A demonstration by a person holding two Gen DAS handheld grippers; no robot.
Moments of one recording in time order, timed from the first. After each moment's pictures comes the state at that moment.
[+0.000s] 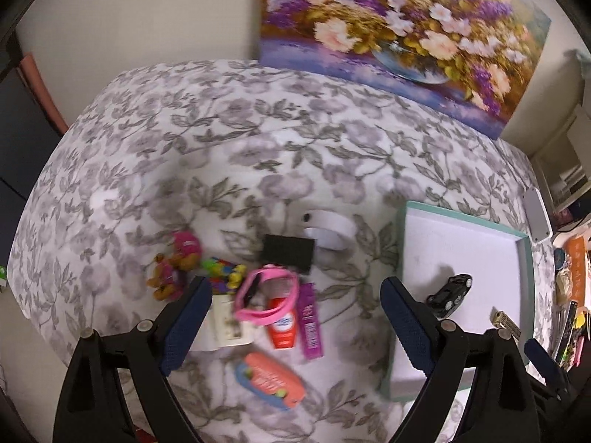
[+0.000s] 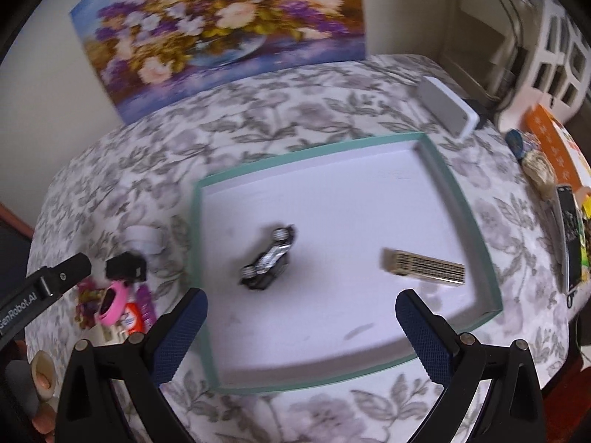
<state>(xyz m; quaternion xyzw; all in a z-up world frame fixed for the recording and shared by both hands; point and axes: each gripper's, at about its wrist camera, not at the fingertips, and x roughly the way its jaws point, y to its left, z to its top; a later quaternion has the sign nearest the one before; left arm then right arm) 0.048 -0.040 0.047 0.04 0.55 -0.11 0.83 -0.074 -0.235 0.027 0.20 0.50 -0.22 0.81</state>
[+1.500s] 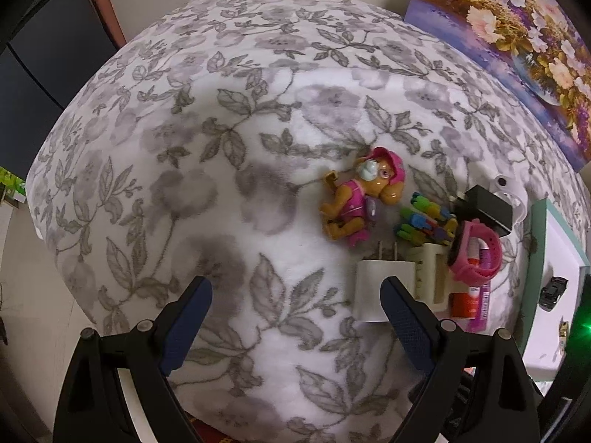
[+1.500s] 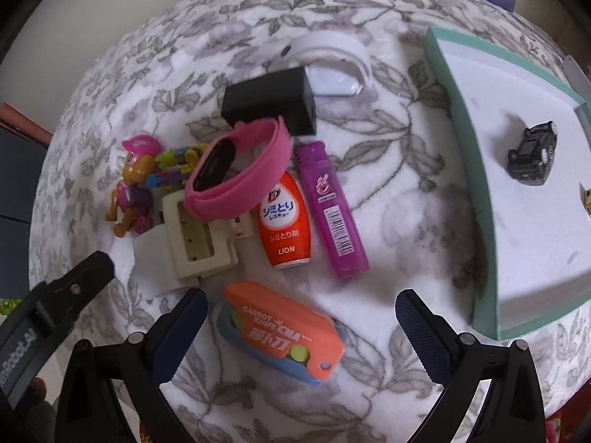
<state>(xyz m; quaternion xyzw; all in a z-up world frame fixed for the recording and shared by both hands) 0.048 0.110 -0.035 -0.02 0.61 0.01 0.79 0.001 -0.058 -0.079 0.18 0.62 -0.11 0.75</state>
